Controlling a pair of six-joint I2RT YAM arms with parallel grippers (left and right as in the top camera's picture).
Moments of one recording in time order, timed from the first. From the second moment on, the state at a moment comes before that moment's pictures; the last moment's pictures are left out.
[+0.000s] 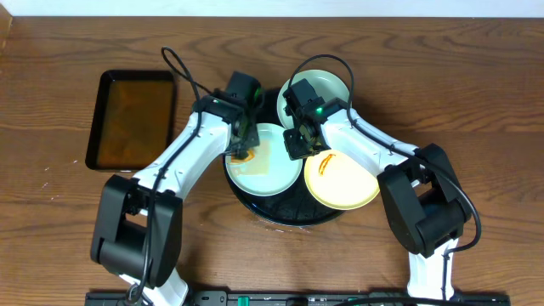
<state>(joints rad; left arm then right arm) -0.37 1.81 1.27 -0.79 -0.07 -0.54 0.57 2.08 1.45 -0.70 -0.10 0.30</state>
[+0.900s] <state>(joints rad) -0.41 1.93 1.25 -0.89 -0.19 -0.57 0.57 2.08 1.45 -0.70 -0.10 0.30</state>
